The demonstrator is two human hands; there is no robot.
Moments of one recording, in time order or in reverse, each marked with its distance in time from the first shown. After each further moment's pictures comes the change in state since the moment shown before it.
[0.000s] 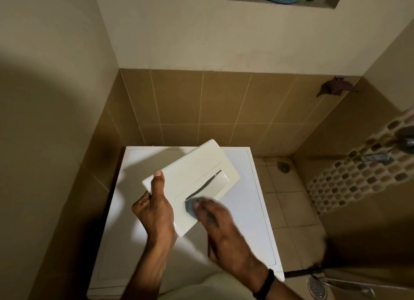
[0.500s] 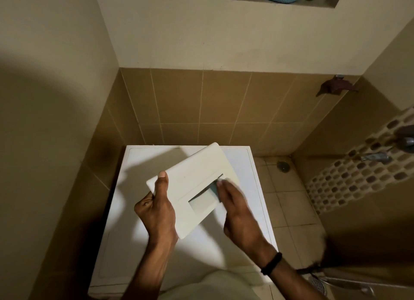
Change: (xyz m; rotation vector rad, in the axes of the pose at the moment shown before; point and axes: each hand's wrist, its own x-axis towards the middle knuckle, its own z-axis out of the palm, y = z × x) left_hand -0.001 -0.005 -0.004 0.008 -0.004 0.000; right_hand 0.006 0.047 -0.013 -0.096 -0.022 0.197
